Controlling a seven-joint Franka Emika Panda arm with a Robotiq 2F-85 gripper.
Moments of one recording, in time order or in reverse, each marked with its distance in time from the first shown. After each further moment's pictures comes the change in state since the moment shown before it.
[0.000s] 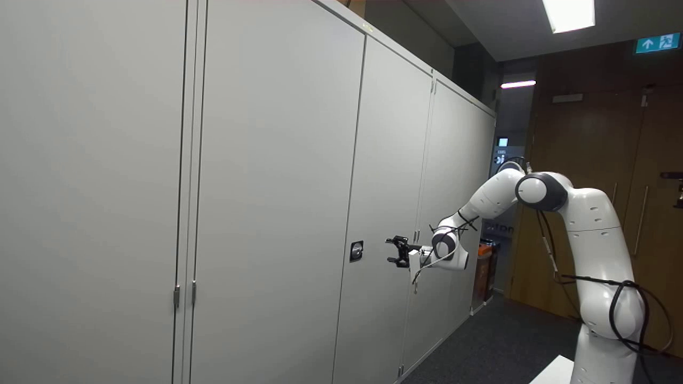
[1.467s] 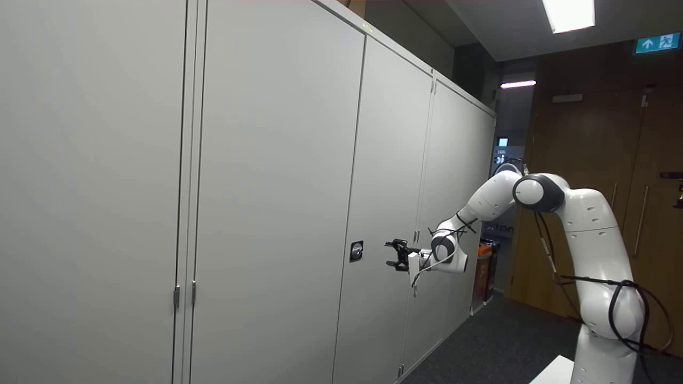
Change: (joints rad) arm 0.003 0.024 0.001 0.002 0.000 -0.010 0.028
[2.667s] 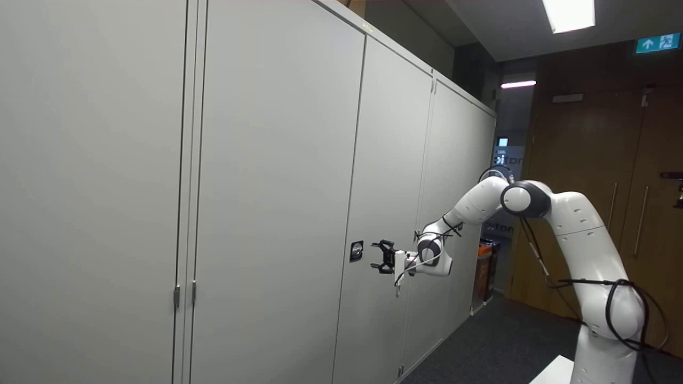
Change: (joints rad) arm 0.022 0.126 0.052 0.149 0.000 -0.013 0.218
